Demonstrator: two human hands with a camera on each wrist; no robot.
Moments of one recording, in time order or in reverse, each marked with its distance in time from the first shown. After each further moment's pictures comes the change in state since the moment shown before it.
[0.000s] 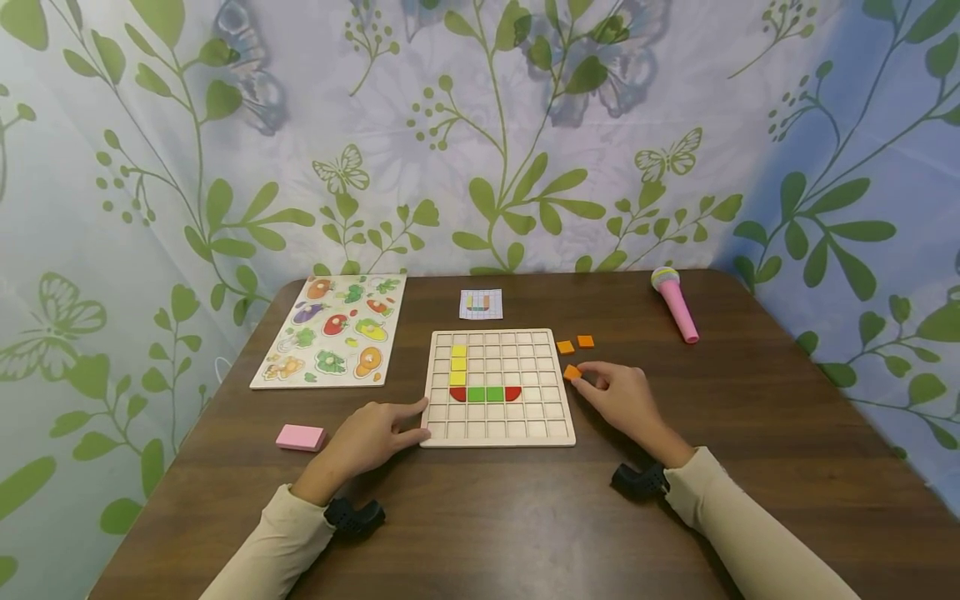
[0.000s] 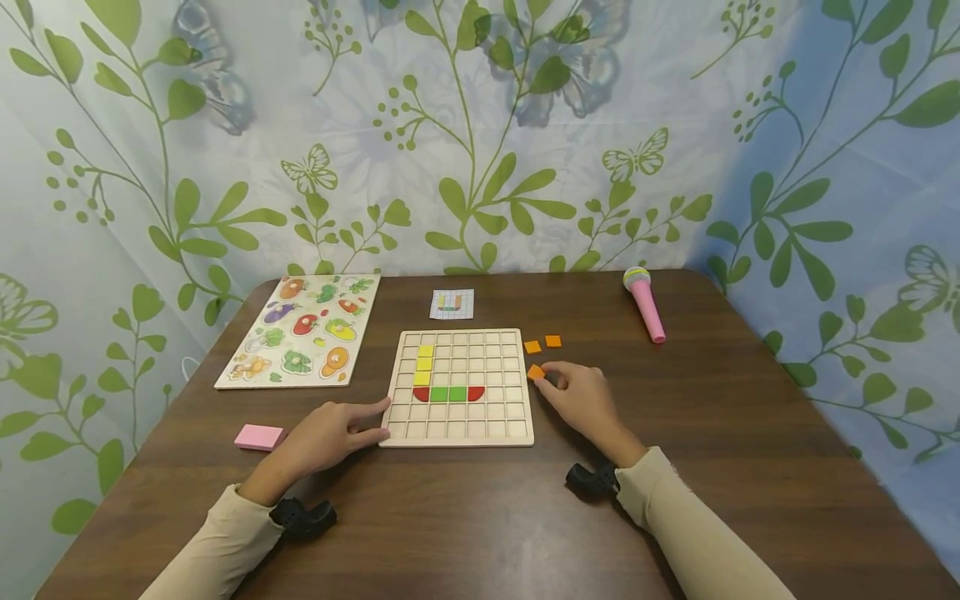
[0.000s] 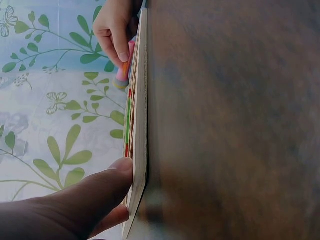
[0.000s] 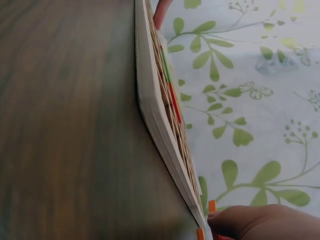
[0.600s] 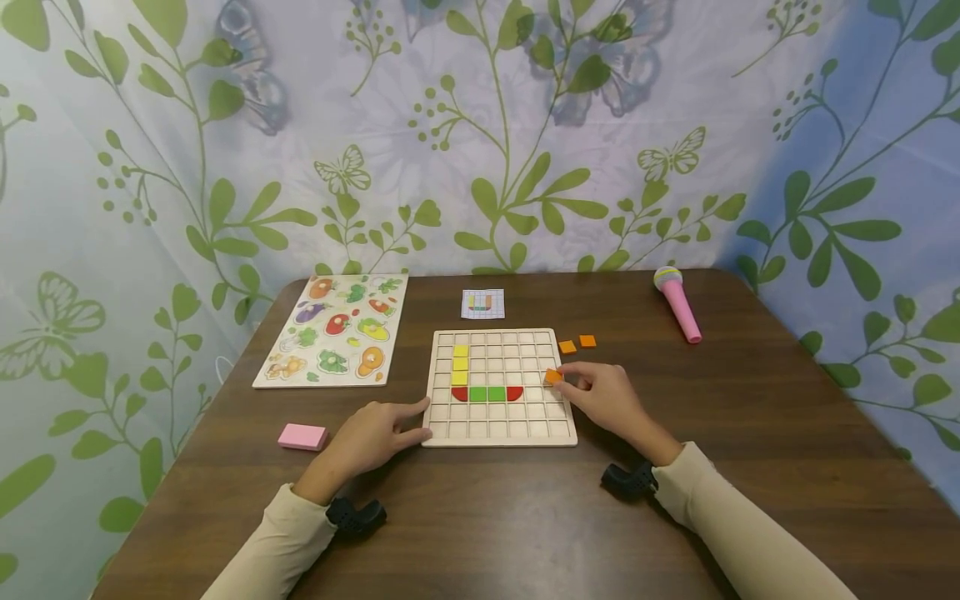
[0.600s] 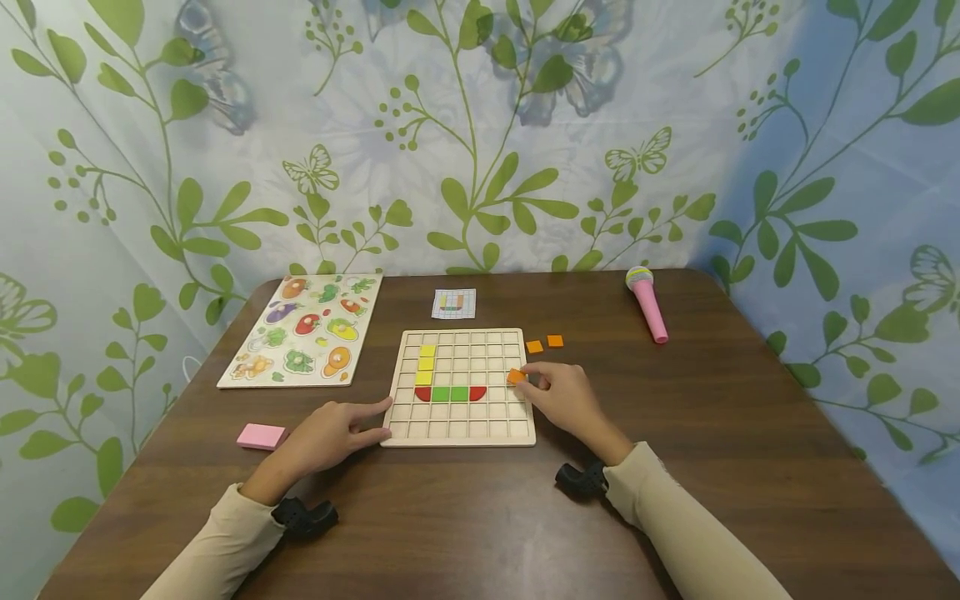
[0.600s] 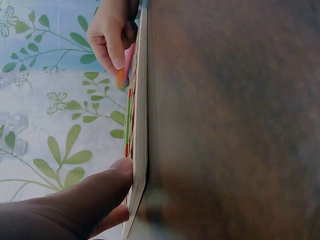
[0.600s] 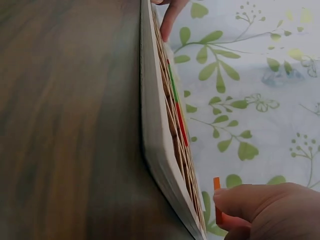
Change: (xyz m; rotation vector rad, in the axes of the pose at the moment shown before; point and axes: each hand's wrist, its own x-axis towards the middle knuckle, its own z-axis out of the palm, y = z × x) left_hand -0.001 0.001 -0.001 0.002 -0.009 -0.008; right_hand 0.008 -0.017 0.012 0.107 -0.106 -0.019
